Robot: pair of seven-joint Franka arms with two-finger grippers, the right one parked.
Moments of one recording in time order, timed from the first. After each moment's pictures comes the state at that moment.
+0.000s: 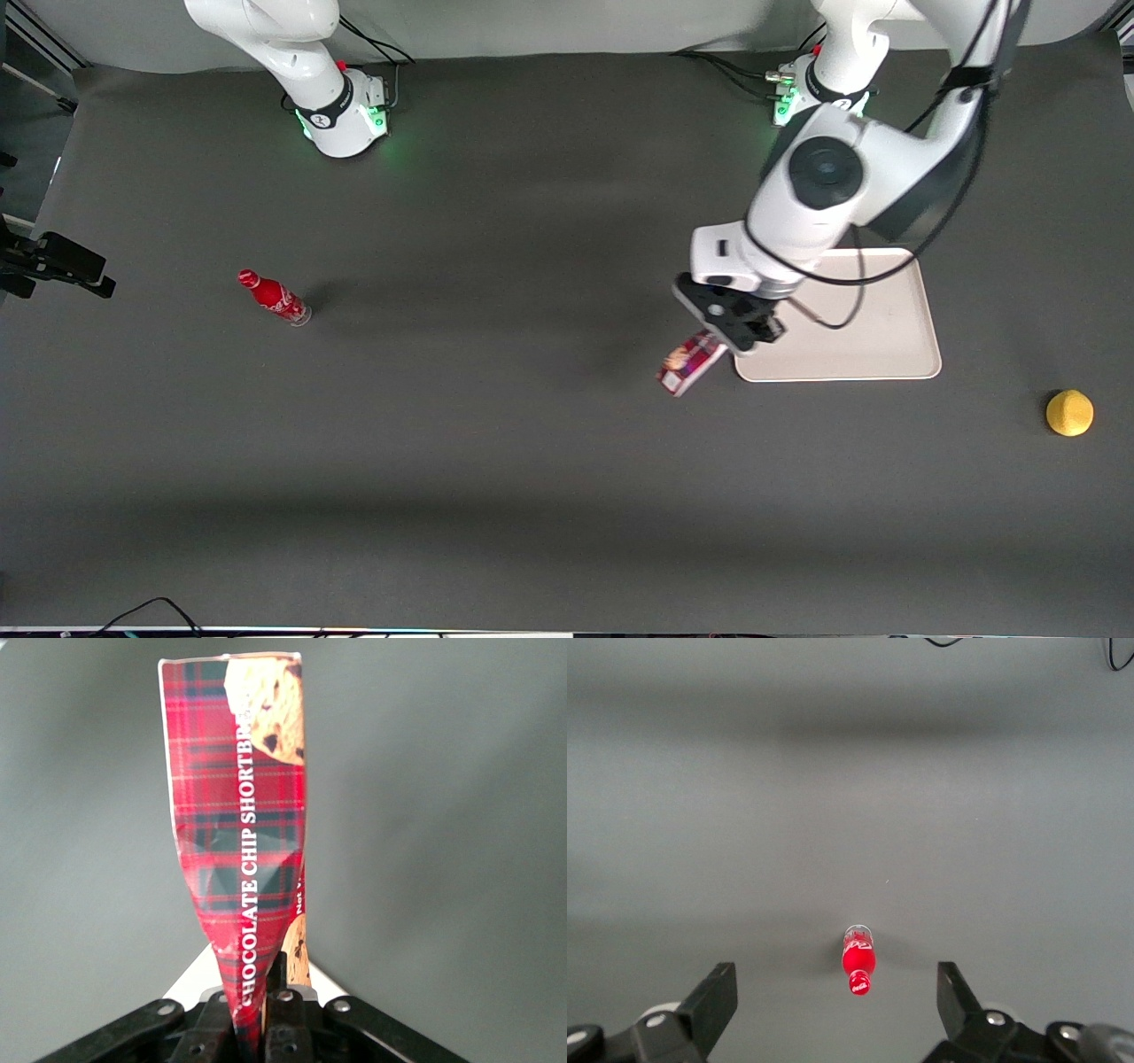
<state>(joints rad) -0.09 0.22 -0.40 -1.80 0.10 2.08 0.30</state>
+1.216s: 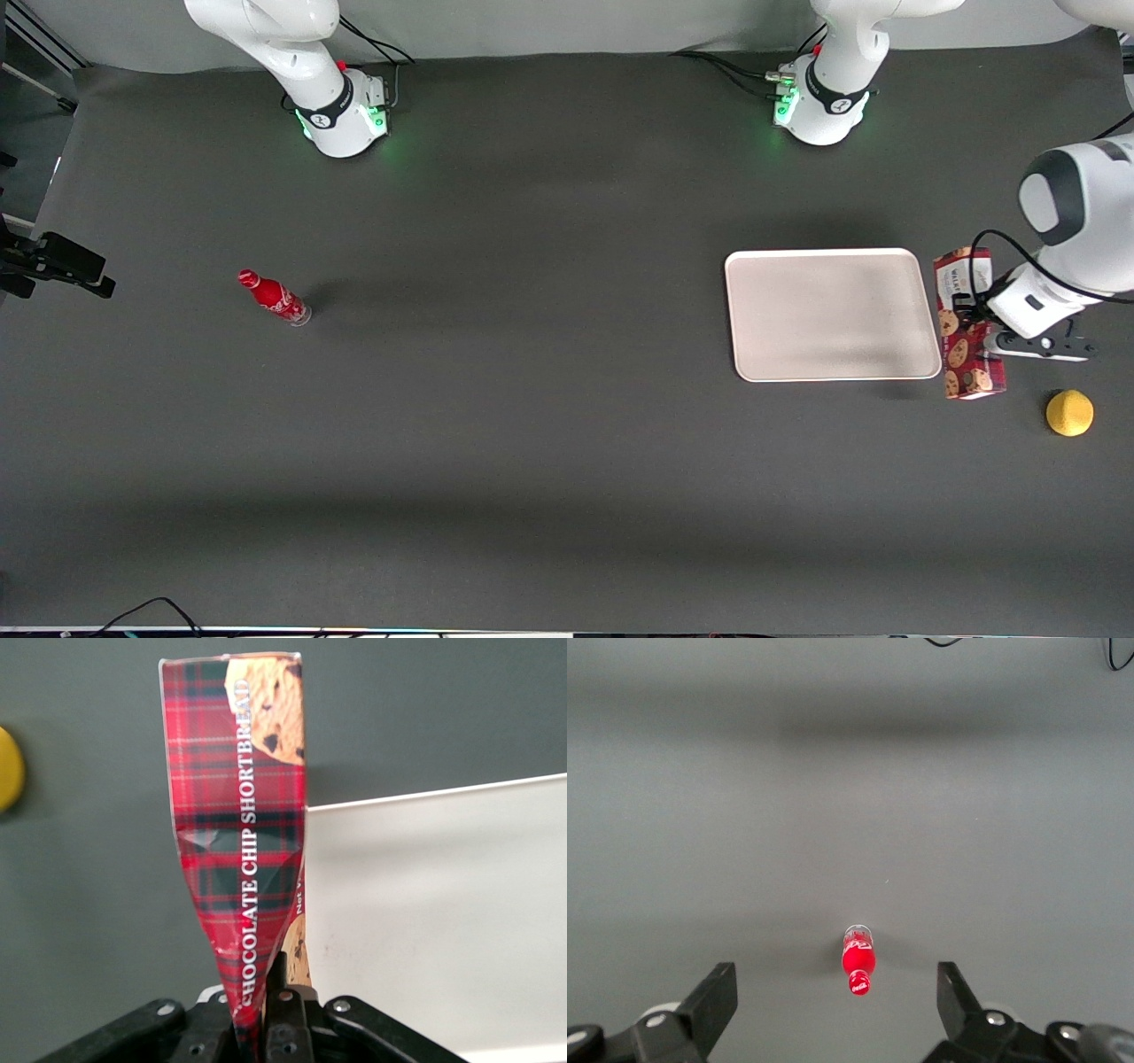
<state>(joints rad) 0.02 0.13 0.16 -2.19 0.02 2.28 0.28</state>
